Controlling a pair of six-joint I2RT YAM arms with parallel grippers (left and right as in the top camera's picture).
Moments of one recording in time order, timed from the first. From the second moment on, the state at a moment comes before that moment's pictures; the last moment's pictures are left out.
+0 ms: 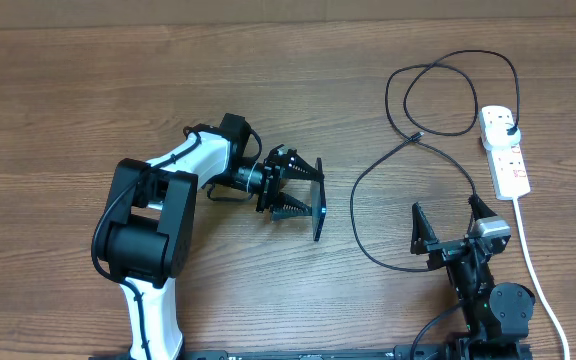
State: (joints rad) left arm -0.29 2.12 1.28 -0.88 1.50 -0.47; right arm -0.01 0.01 0.02 -0.02 -0.19 0.07
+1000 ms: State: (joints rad) left arm -0.29 2.12 1.28 -0.88 1.52 -0.56; right arm -0.01 0.01 0.02 -0.02 -0.19 0.07
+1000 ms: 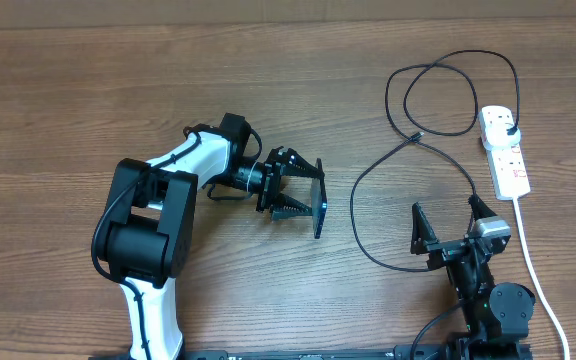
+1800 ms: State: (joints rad) left arm -0.29 2.12 1.28 -0.88 1.52 -0.56; right arm -0.01 0.01 0.02 0.02 -0.77 0.50
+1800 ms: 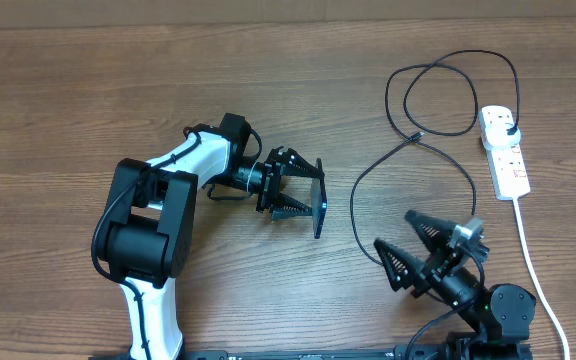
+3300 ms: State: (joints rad) left arm -0.29 2.12 1.28 -0.86 1.53 -0.56; right arm 0.67 1.04 1.13 -0.76 -0.16 0.48
